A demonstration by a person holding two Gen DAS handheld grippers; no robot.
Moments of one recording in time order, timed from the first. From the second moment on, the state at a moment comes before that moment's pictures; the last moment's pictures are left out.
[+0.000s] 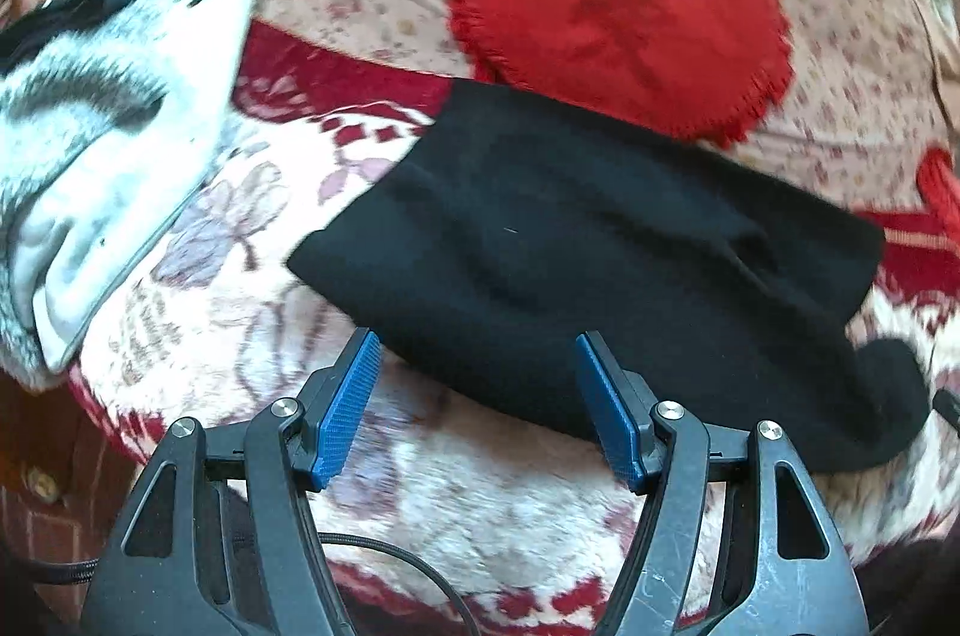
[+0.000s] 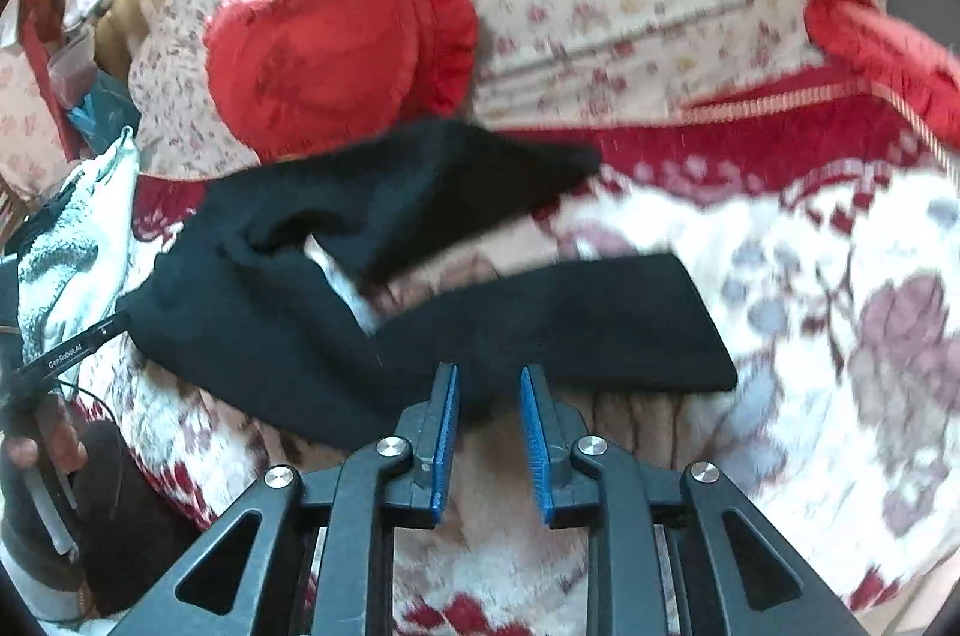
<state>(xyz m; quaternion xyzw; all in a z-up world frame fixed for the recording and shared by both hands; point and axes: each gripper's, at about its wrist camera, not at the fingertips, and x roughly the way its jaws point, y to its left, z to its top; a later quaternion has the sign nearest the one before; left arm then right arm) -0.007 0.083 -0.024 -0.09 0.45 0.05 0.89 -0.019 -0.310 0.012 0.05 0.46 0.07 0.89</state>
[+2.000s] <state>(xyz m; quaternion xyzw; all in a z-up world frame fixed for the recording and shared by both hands) 0.021 0.220 -0.067 -0.26 0.48 0.12 0.83 0.242 0.122 -0.029 -0.08 0.41 0.43 0.80</state>
